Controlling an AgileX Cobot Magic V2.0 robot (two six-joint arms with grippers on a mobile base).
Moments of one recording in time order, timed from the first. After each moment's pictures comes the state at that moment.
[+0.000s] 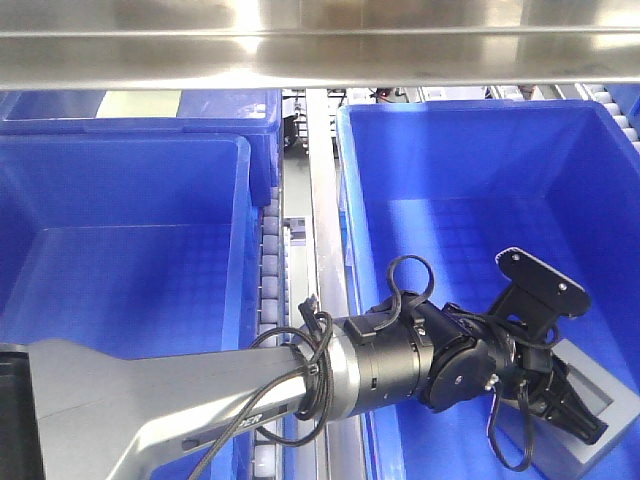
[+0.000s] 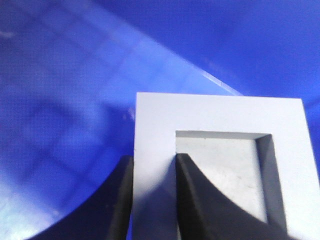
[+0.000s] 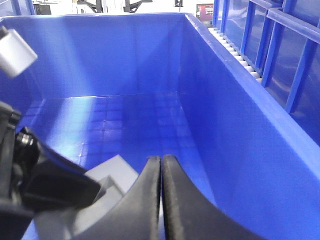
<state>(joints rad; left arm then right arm) -1.04 2.18 -1.69 -0.19 0.31 -0.03 -0.08 -0.01 0.02 0.01 0.18 0.01</state>
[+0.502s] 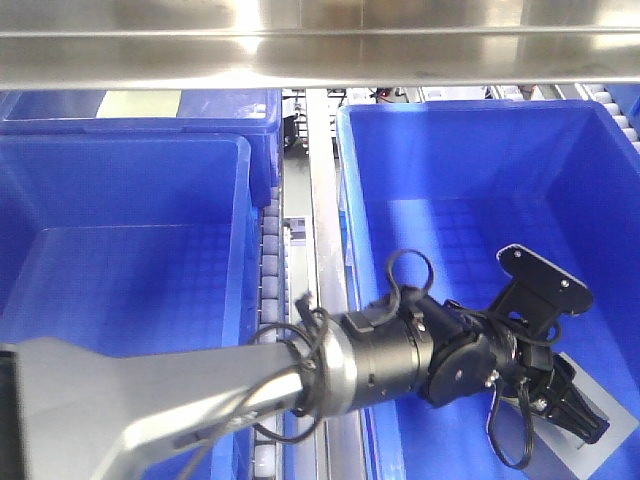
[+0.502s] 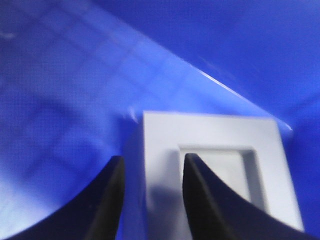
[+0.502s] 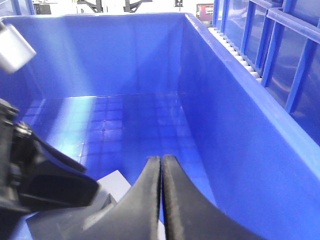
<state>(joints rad) -1.04 2.15 -1.69 -0.18 0.36 -0.03 -0.08 -0.01 0.02 0.01 0.18 0.01</state>
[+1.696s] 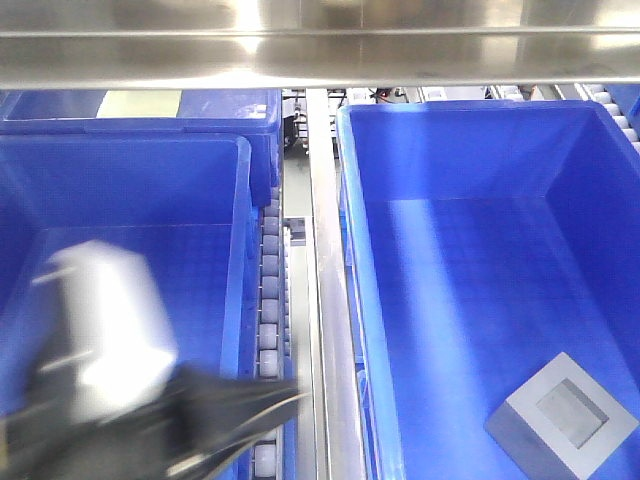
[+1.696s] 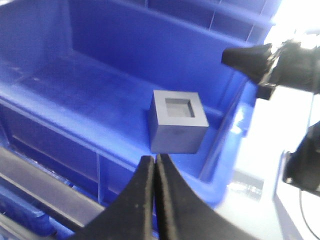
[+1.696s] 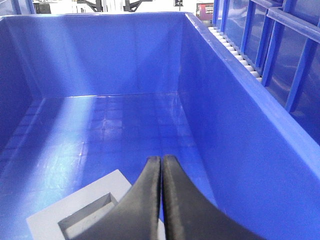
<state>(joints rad) -1.04 0.88 -0.61 -0.01 0.14 -0.10 -0.08 -0.01 0.02 0.01 0.19 0.01</state>
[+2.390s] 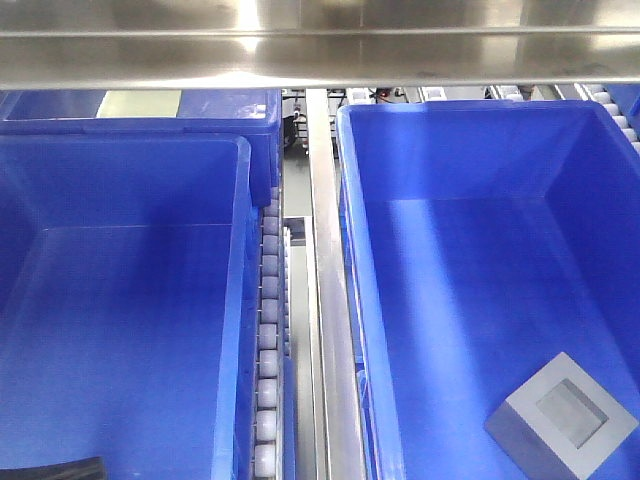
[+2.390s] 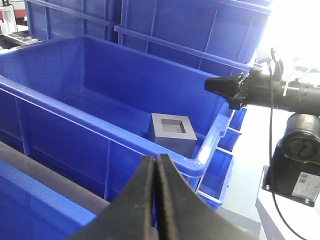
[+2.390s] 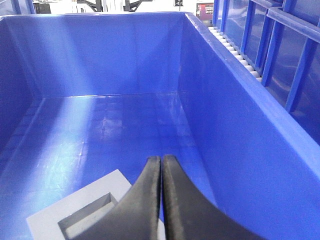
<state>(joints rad) -1.04 0.40 -0.39 -0.01 0.22 -0.11 -0.08 -0.01 0.02 0.01 0.19 0.01</state>
